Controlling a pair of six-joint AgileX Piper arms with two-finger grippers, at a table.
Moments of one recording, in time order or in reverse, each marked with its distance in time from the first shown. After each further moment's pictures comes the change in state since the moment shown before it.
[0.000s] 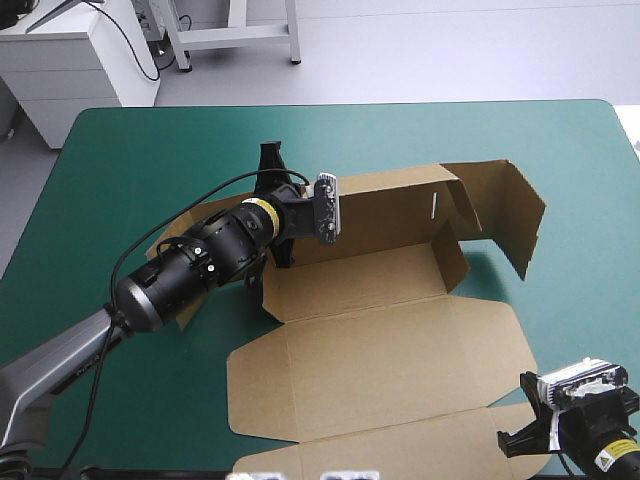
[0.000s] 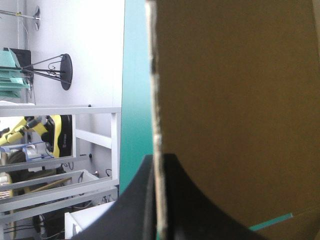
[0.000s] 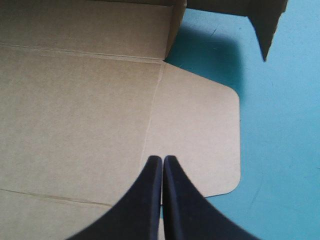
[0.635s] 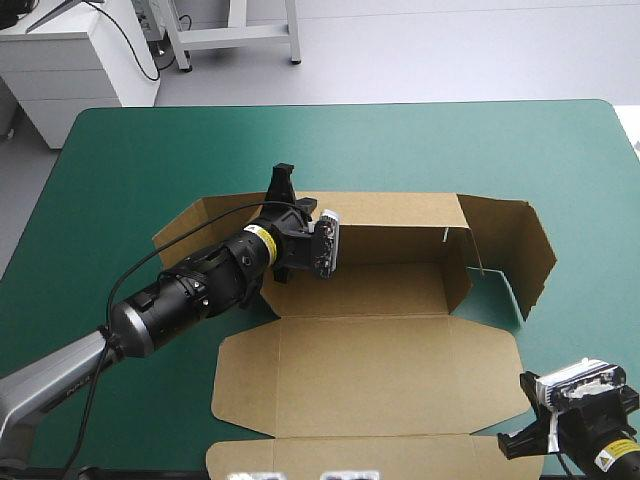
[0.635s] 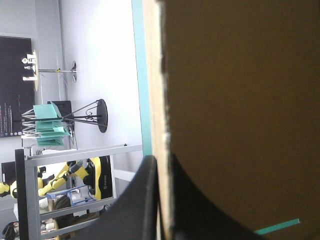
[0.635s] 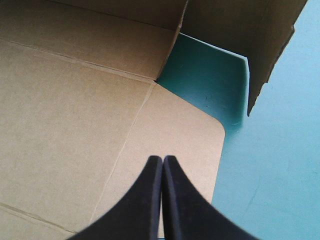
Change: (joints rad) left arm 0.001 -0.052 0.208 0.160 -0.276 -0.033; right arm 0.000 0.000 0.000 0.002 0.000 -0.033
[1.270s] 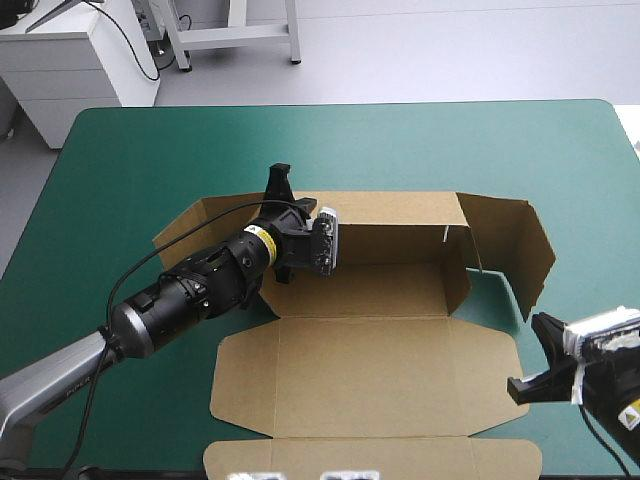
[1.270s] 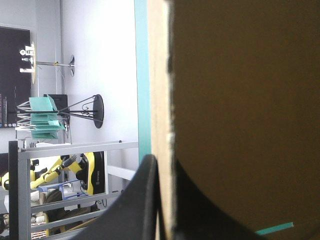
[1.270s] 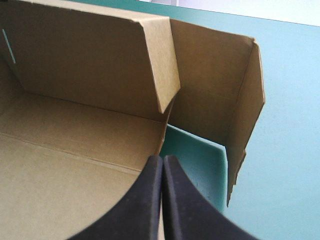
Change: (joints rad) left arm -0.001 -0.001 0.003 0.028 0.013 -0.084; right arm 0.000 0.192 -0.250 0.020 -0.120 0.045
